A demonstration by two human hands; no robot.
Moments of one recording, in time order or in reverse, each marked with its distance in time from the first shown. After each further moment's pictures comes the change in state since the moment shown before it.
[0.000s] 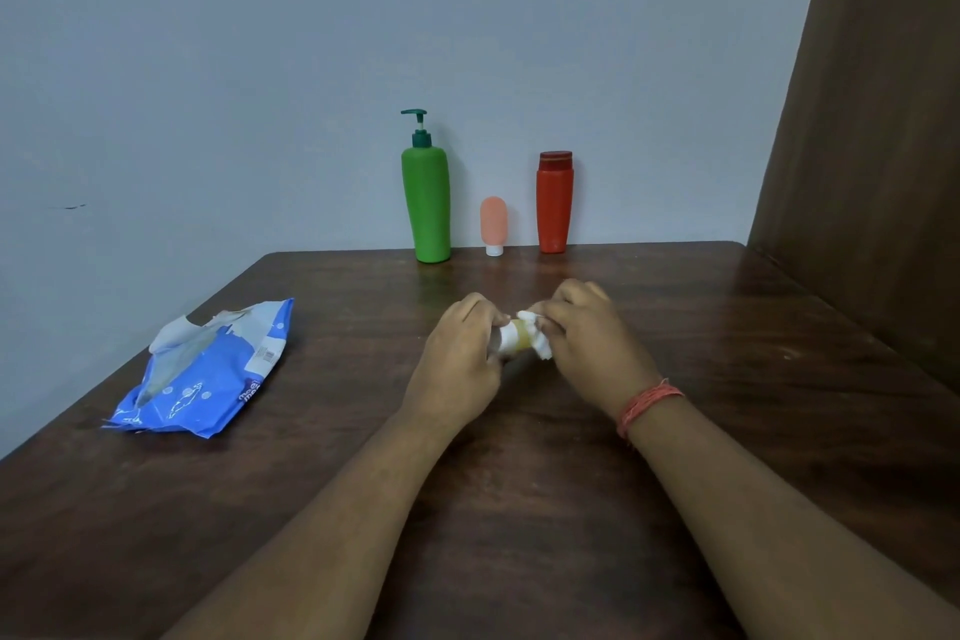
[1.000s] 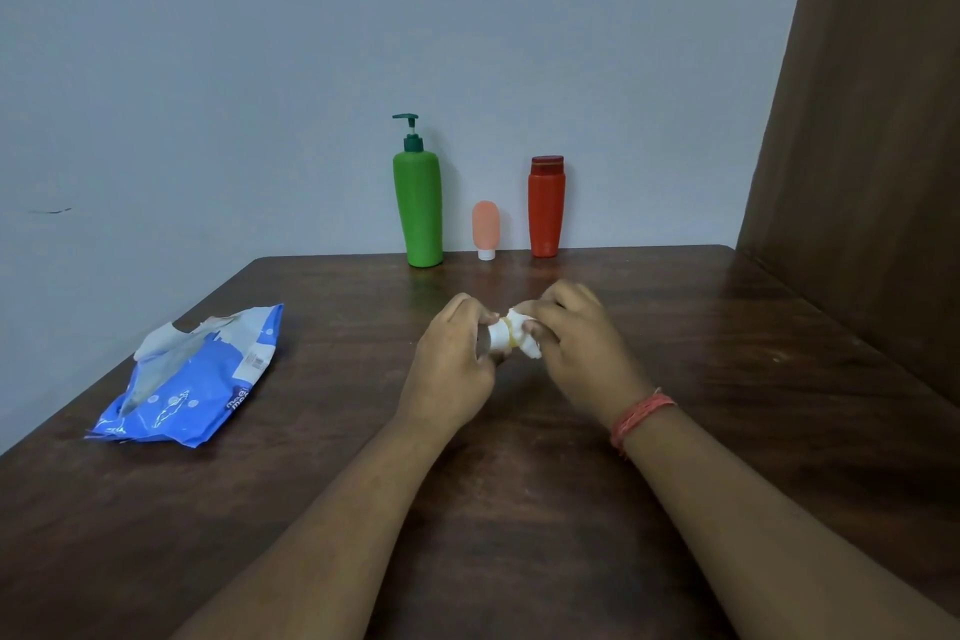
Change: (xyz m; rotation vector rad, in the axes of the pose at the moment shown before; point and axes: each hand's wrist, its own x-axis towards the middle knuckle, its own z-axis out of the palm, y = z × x) left_hand 0.001 0.005 -0.001 -0.089 0.031 -0.115; right_hand -0.005 -0.006 -0.006 0.068 0.057 -0.048
